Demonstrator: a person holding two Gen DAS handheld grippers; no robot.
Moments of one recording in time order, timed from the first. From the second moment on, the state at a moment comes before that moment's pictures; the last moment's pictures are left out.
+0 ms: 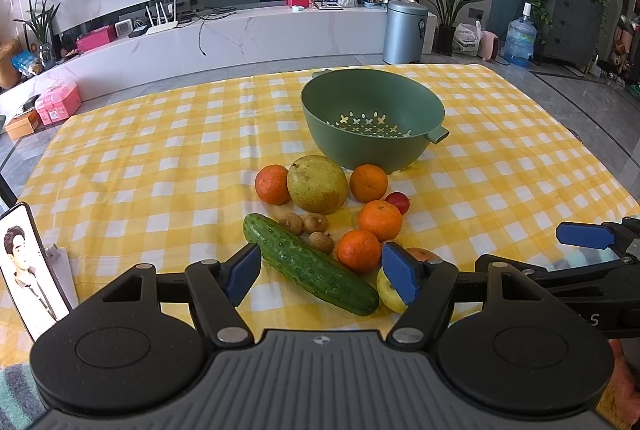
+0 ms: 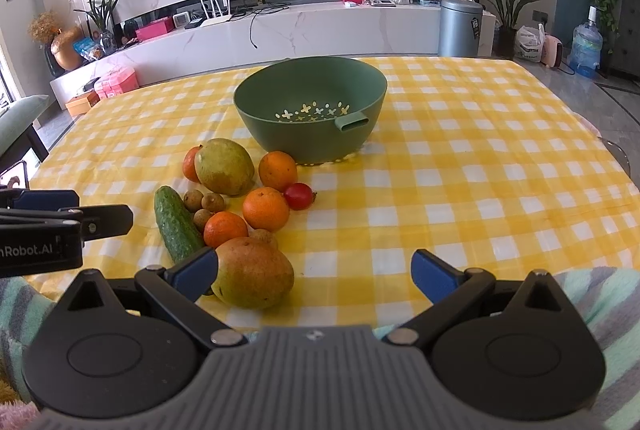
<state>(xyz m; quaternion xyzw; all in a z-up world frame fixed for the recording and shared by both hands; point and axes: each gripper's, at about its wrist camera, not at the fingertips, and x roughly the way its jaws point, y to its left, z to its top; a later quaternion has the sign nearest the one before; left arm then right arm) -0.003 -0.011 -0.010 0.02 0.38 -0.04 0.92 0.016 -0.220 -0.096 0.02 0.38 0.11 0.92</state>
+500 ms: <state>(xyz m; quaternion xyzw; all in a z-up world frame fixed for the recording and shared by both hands) 0.032 0.002 -0.012 -0.01 0.39 -0.05 0.92 0.041 -0.212 -0.098 0.02 0.32 0.16 0.93</state>
